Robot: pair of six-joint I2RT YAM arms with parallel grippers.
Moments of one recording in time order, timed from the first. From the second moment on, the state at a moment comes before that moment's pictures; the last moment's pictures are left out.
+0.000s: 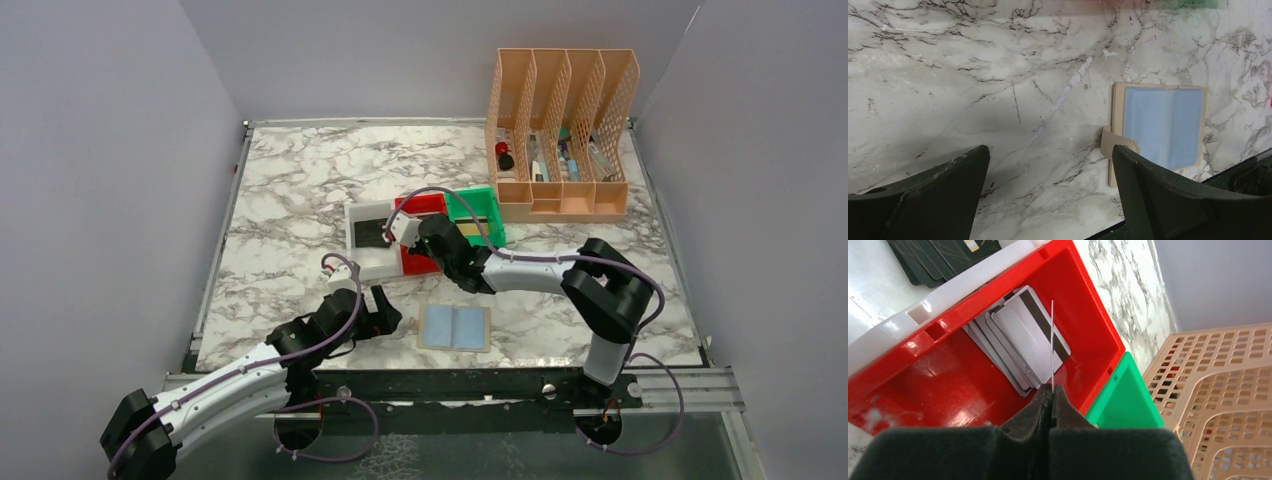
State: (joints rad) left arm -0.86 0.62 0.20 -0.26 -0.22 -0.88; right arm 0.95 1.79 1.03 0.27 0.43 -0.61
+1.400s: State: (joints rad) left arm -0.86 0.59 0.20 -0.30 -0.22 -0.87; right arm 0.91 2.02 1.16 0.36 0.44 -0.85
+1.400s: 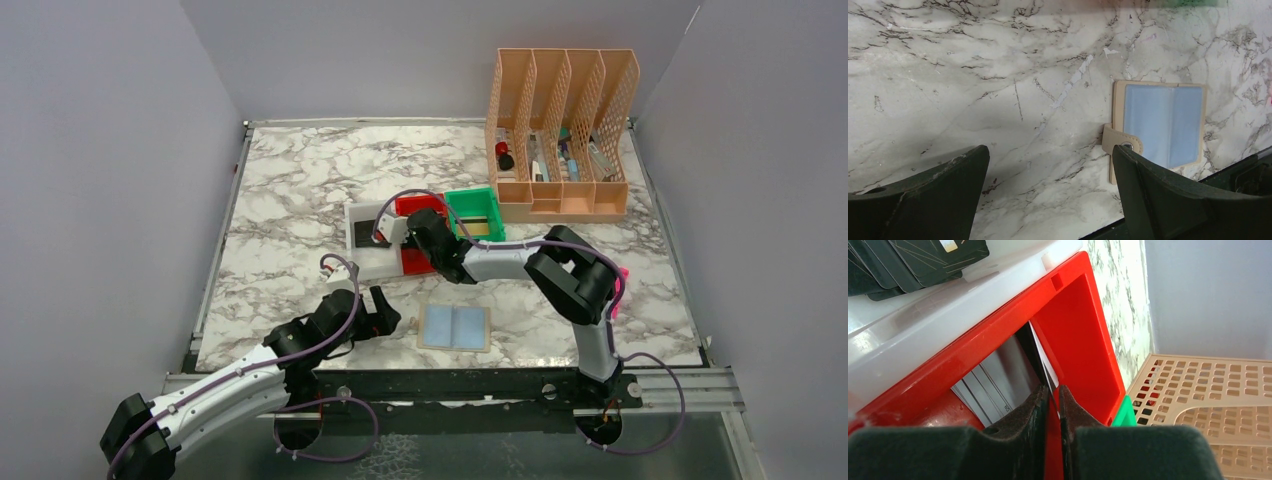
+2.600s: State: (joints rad) left arm -0.86 0.61 0.28 -0.24 -0.07 -0.83; right arm 0.91 1.24 0.71 -0.15 0.16 0.38
